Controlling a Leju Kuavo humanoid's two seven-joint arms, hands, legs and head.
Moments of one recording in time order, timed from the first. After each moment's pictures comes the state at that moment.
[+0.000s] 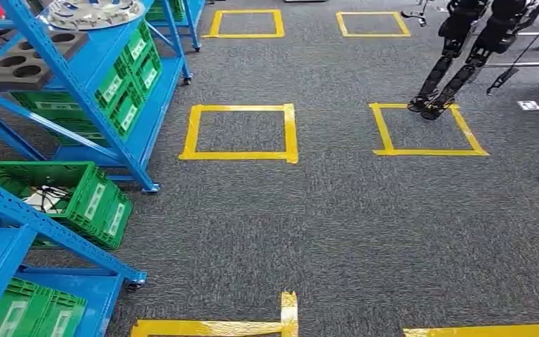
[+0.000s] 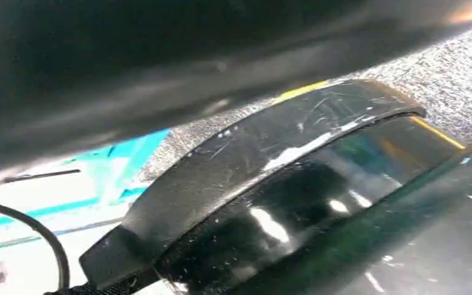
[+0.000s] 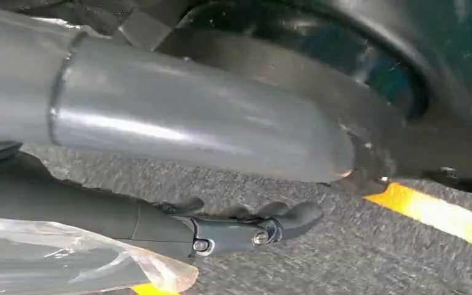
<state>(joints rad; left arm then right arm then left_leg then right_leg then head) -0.02 -0.16 0.02 -0.19 -0.78 0.22 0.08 -0.03 0.00 1.40 -0.13 -1.09 -0.11 -0.34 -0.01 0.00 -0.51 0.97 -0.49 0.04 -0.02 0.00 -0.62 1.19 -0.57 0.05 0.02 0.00</state>
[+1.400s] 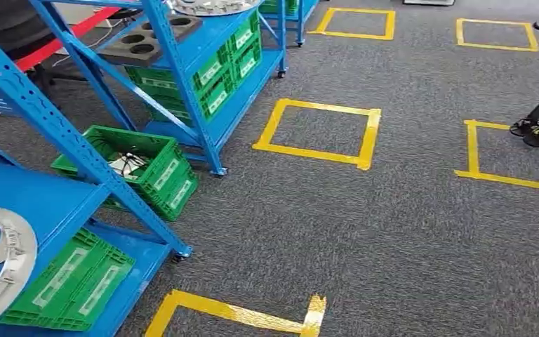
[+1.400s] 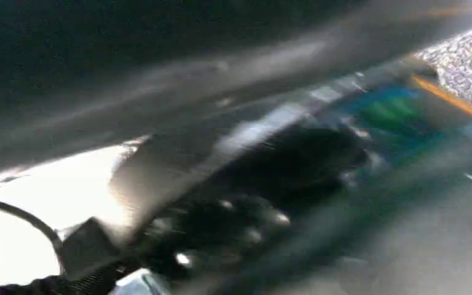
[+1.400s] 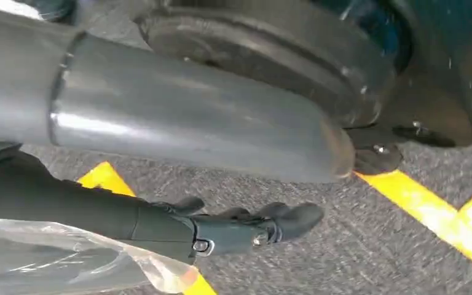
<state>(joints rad) -0.03 -0.16 0.03 -0.19 -0.78 0.21 0.09 -0.03 0.00 1.41 -0.13 -1.07 -0.12 -0.34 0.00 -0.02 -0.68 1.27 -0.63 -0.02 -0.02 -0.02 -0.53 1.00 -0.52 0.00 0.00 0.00</state>
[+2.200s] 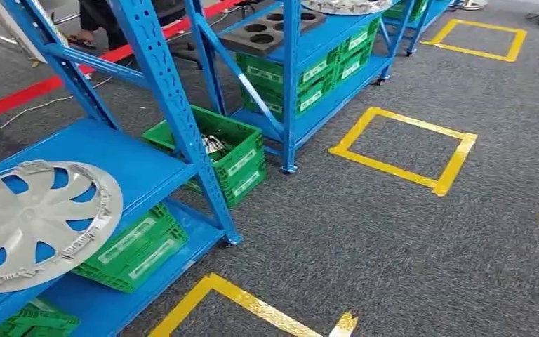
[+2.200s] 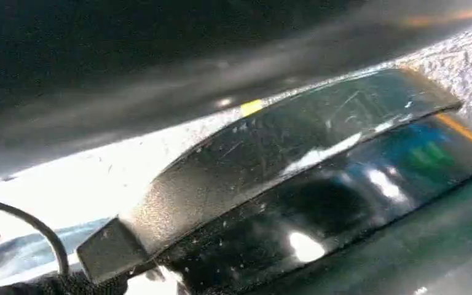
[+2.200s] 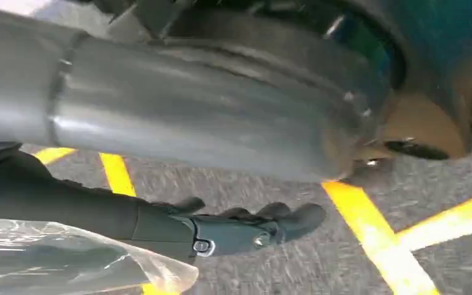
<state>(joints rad) -0.03 -0.16 0.03 -0.19 -0.78 0.21 0.09 -0.03 0.00 1.42 -0.13 -1.07 -0.12 -0.34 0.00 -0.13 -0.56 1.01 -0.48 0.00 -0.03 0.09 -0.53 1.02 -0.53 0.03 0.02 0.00</state>
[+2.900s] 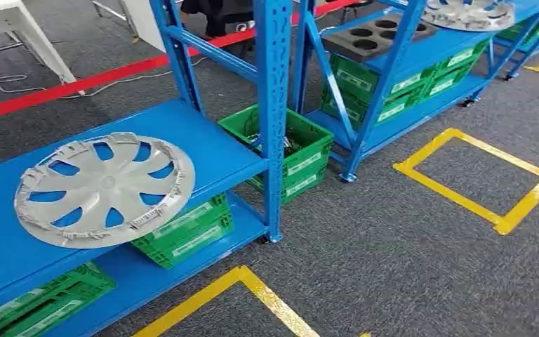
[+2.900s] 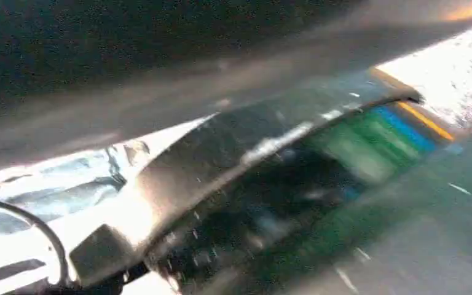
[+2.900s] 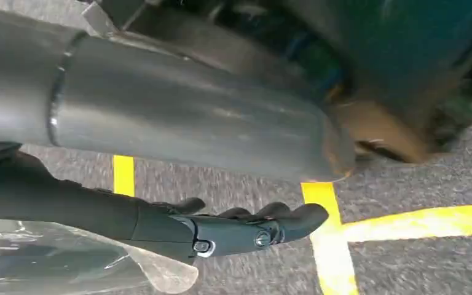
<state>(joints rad) -0.03 -0.16 0.04 -0.19 -0.78 0.20 0.09 -0.05 0.00 1.43 -0.13 -1.06 -0.12 -0.34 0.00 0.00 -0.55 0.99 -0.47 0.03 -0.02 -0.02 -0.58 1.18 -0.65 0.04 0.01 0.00</state>
